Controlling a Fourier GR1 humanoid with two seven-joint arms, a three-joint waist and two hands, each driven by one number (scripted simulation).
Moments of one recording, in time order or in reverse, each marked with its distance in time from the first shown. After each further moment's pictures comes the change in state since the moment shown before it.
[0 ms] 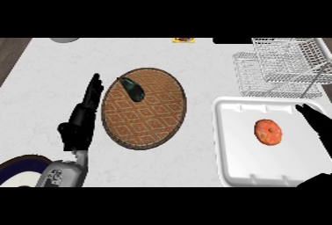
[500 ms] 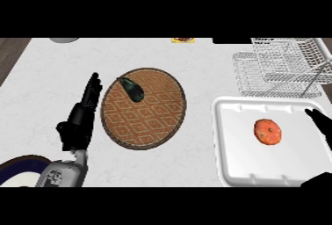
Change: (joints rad) left arm 0.001 -0.022 0.029 -0.013 -0.032 -0.024 0.015; right arm 0.053 0.069 -0.081 0.074 0.107 -0.017 -0.083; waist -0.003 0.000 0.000
